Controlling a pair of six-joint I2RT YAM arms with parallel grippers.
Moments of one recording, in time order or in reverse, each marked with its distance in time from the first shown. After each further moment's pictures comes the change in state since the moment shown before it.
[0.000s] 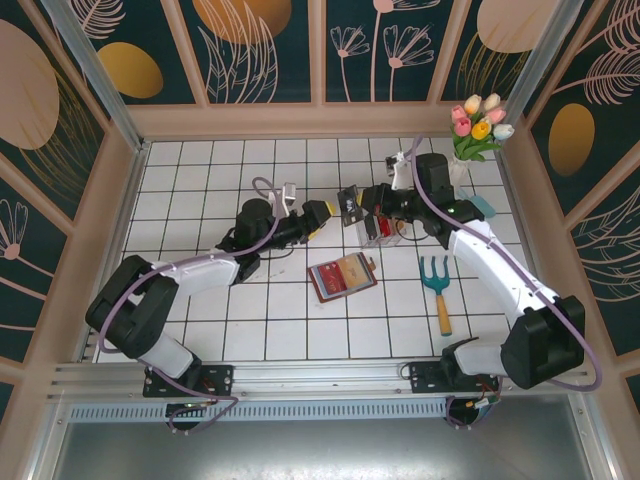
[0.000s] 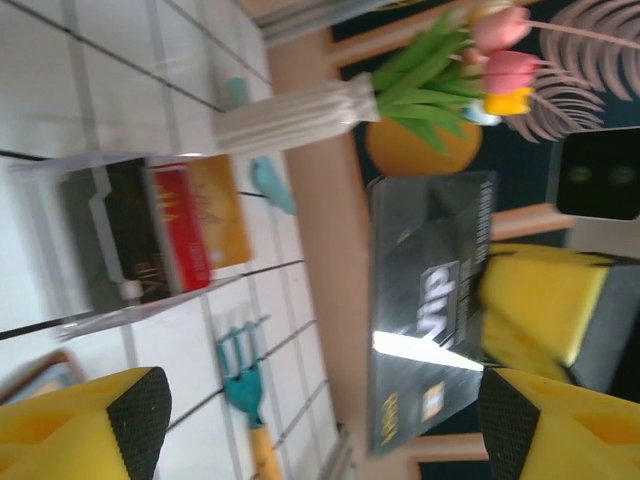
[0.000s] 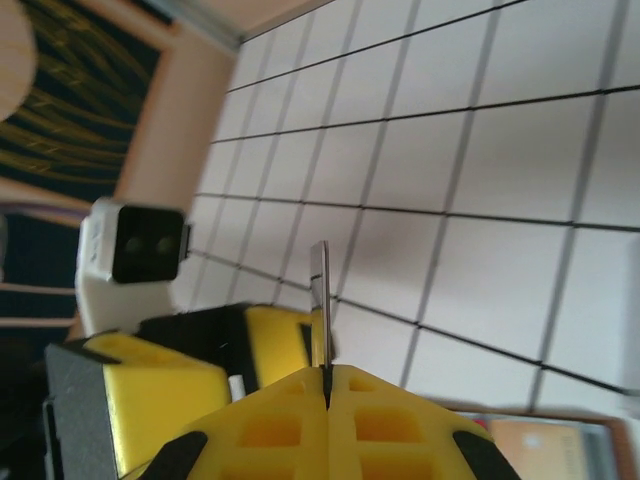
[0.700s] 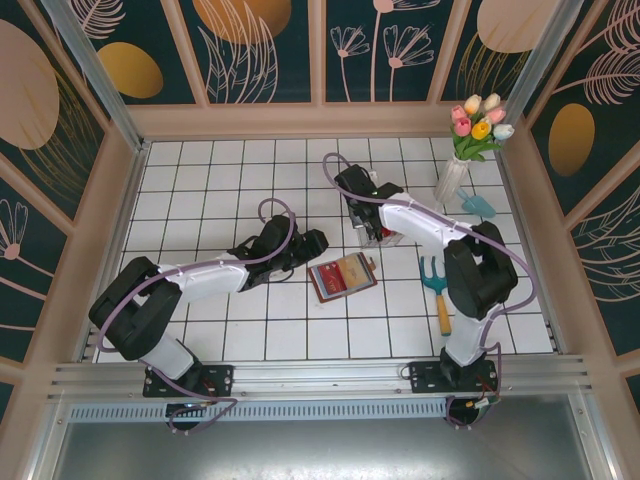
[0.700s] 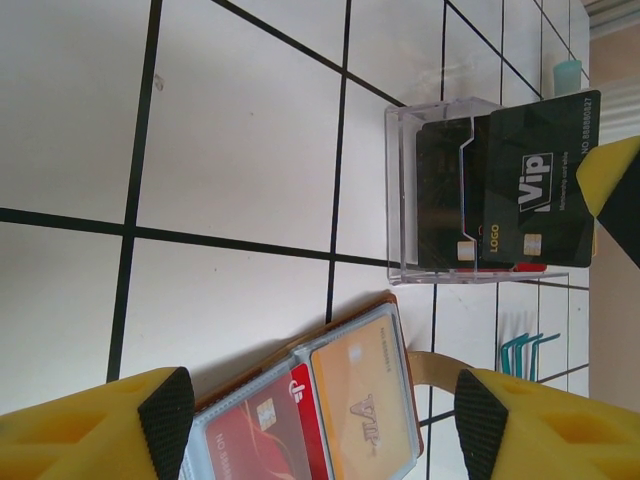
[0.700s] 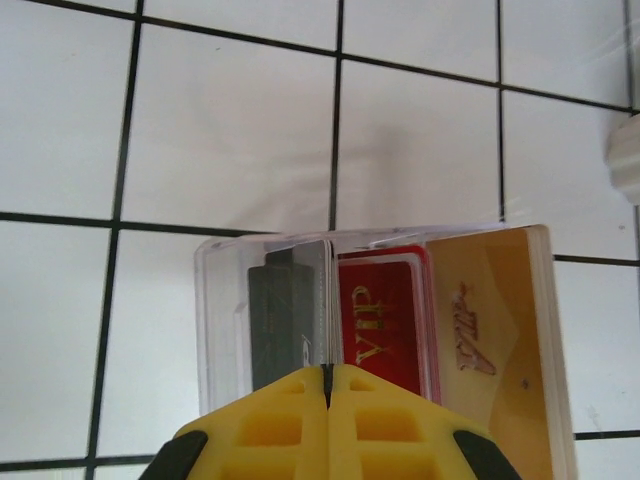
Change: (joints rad) left arm -0.119 -0.005 0.010 -0.550 -0.431 0.134; right arm 0.237 0.478 0.261 -0.324 1.027 -0.230
